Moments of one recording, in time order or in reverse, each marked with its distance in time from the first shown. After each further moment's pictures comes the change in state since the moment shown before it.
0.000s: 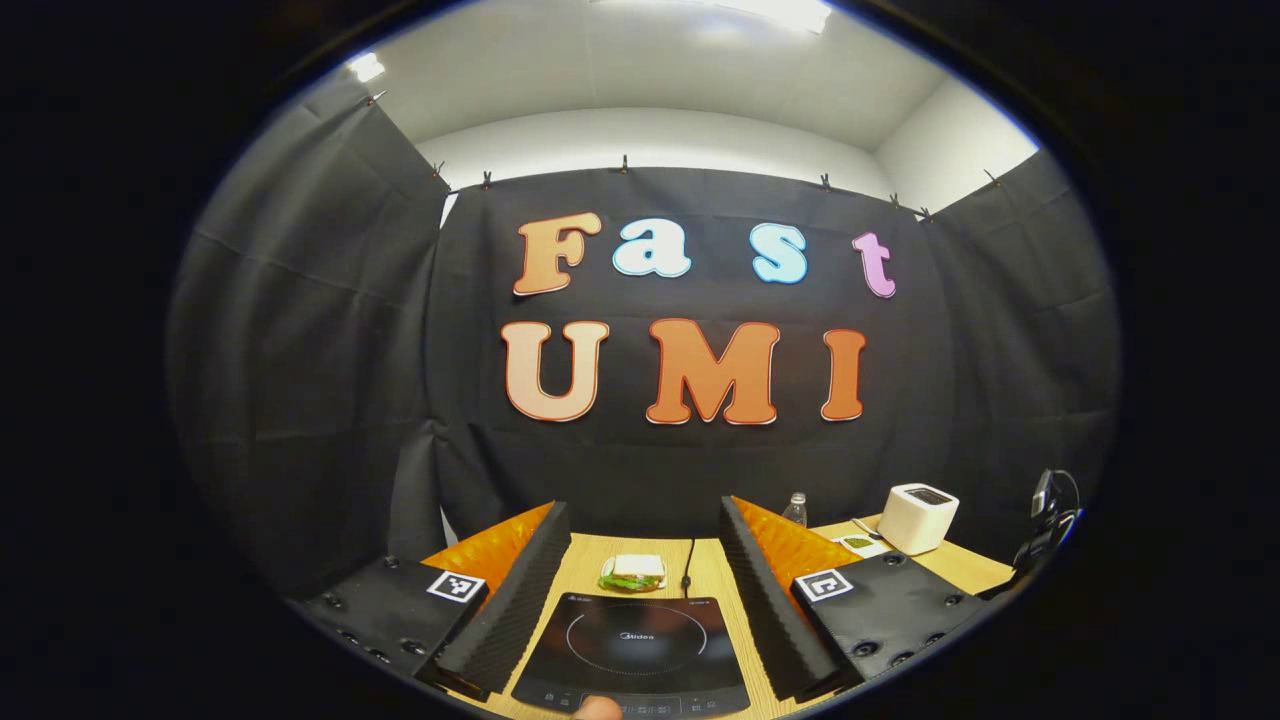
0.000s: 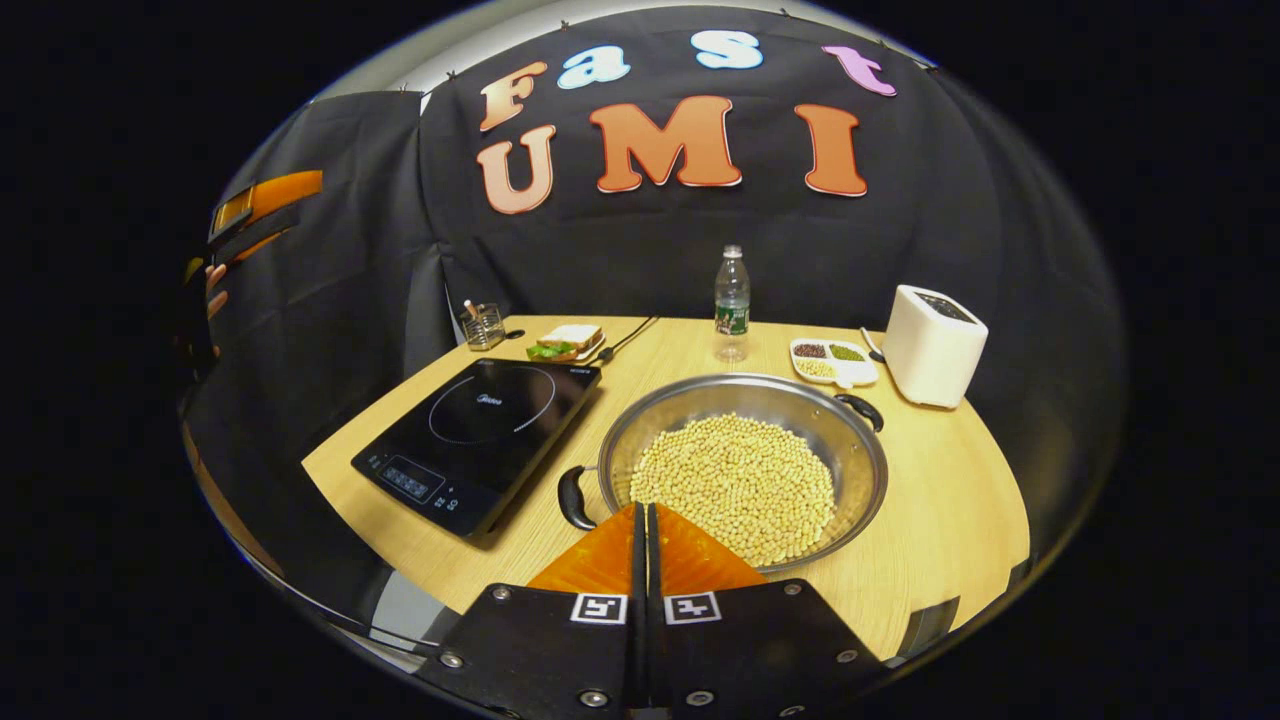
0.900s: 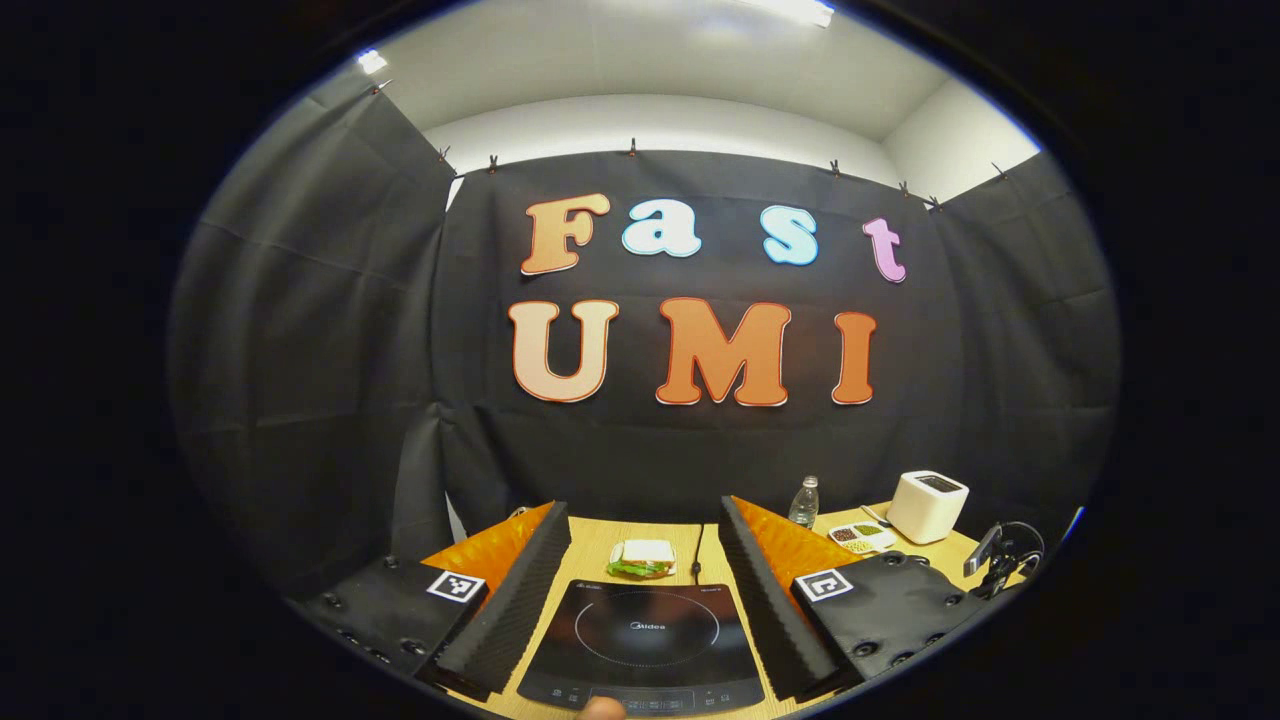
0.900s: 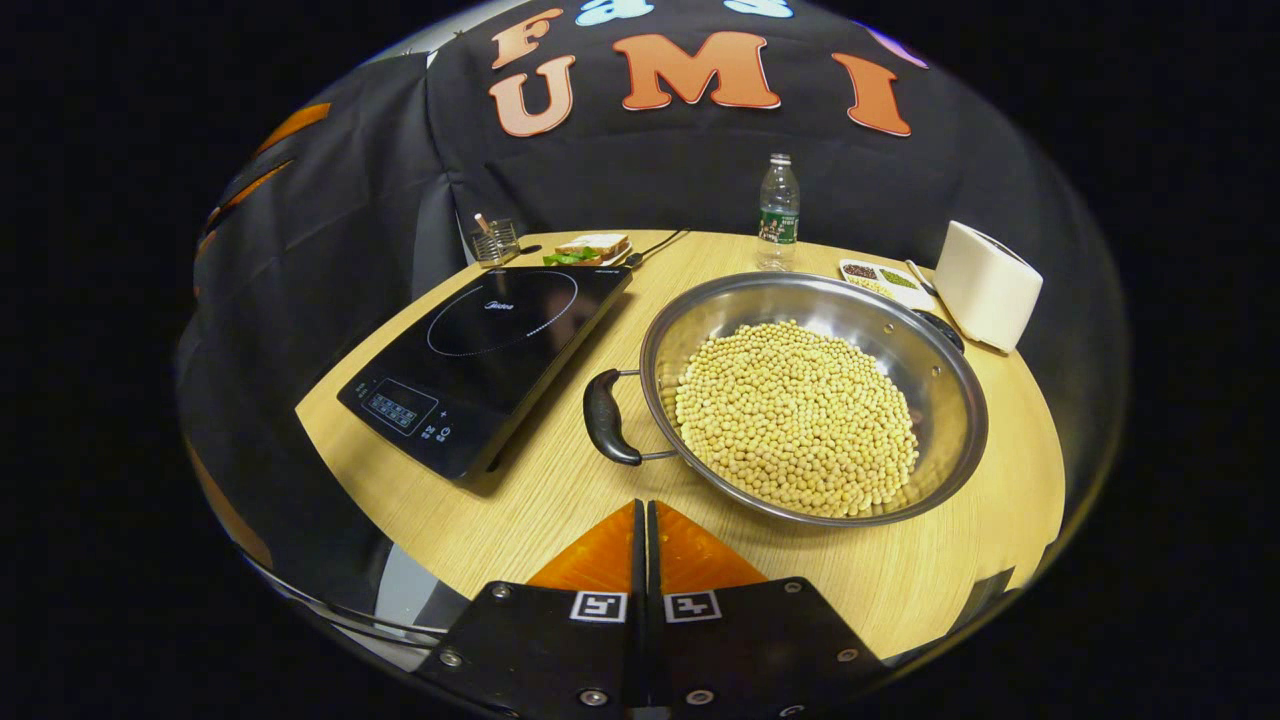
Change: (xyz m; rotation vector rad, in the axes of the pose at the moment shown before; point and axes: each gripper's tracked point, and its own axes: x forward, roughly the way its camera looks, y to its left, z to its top) left arm 0.008 0.017 -0.023 -0.005 0.046 0.019; right arm 0.045 0.035 -0.061 -0.041 0.205 0.043
